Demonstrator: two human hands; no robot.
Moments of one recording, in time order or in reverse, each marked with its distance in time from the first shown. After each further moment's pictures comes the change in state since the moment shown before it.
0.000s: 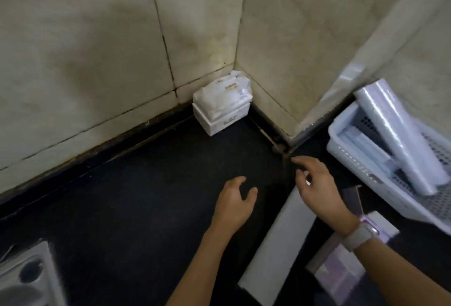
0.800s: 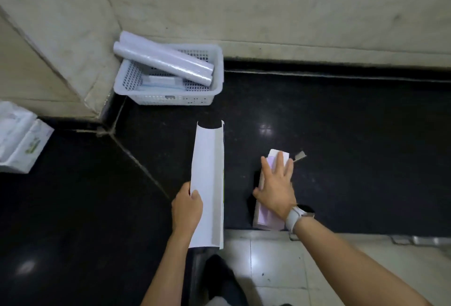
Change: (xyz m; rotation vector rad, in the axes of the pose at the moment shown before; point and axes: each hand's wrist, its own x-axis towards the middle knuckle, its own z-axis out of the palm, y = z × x) left_hand -0.167 -0.001 0.166 0.358 -0.319 0.196; right_hand -0.328 0.122 -0.037 -0.139 0.251 0.894
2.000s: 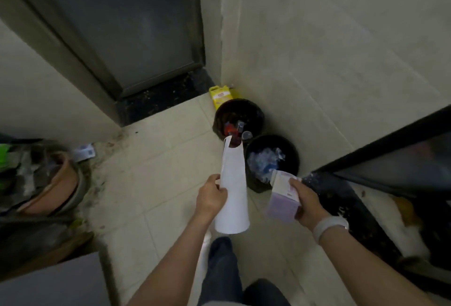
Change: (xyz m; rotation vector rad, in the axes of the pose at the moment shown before) left_hand -0.793 -0.009 0.780 1.245 -1.691 1.083; right_hand -0.739 0.726 0.007 -1.898 -1.688 -1.643
